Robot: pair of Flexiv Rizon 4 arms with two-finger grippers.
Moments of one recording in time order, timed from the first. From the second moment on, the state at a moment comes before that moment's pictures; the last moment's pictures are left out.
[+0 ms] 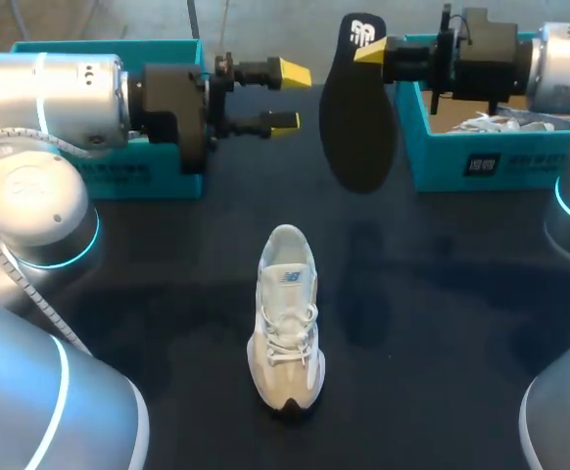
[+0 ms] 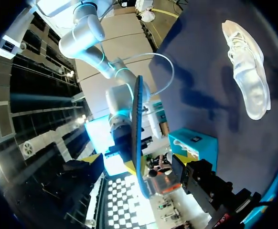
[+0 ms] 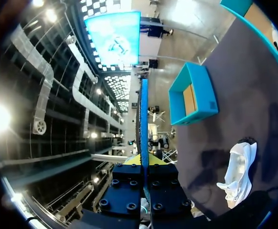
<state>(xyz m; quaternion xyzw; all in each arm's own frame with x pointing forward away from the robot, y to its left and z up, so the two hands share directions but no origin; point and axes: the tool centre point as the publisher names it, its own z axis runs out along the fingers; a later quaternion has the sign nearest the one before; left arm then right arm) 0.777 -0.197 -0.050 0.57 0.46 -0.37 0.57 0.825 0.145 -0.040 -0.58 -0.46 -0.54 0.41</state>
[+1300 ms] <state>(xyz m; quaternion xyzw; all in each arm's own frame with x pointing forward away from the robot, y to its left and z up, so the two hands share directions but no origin) 0.795 -0.224 -0.056 0.53 0.44 -0.43 0.58 0.833 0.160 -0.045 -0.58 -0.45 -0.56 0.38</state>
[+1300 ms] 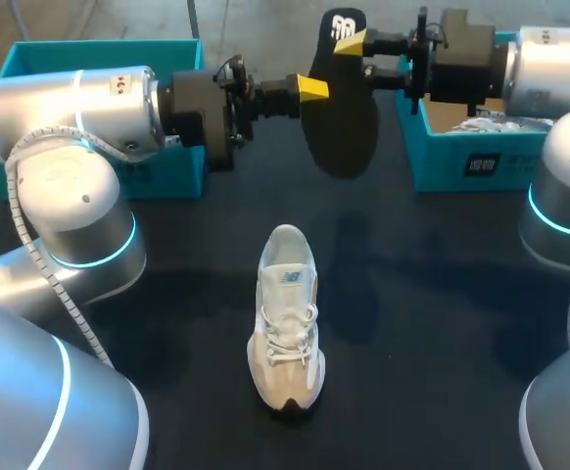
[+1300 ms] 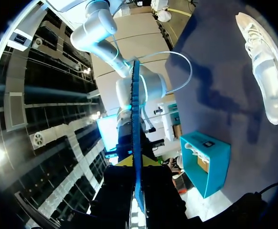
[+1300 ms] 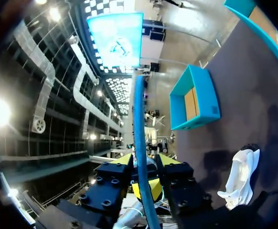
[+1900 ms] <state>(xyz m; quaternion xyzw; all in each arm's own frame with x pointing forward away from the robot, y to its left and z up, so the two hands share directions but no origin) 0.791 -0.197 -0.065 0.52 0.46 -0.45 0.56 0.796 0.123 -0.046 -0.54 -0.49 -0.57 0.37</state>
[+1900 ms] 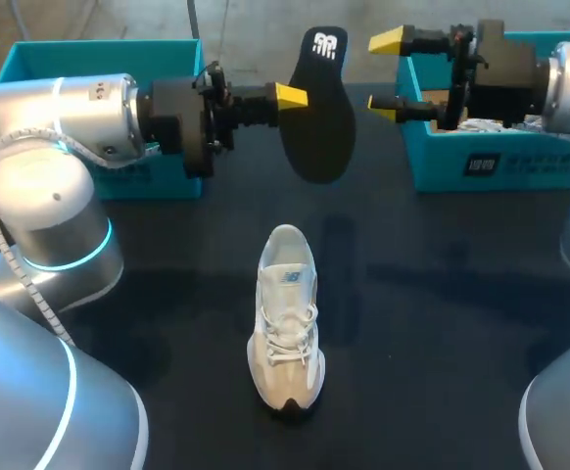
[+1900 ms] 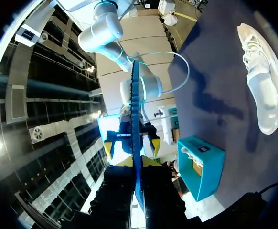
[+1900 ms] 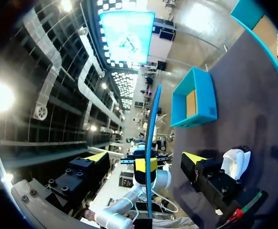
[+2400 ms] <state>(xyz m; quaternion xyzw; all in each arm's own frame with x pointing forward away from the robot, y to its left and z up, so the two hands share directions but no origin) 0.796 -0.182 -0.071 0.54 0.46 -0.45 0.55 0.764 0.093 -0.051 -0.49 -0.54 -0.57 0.39</state>
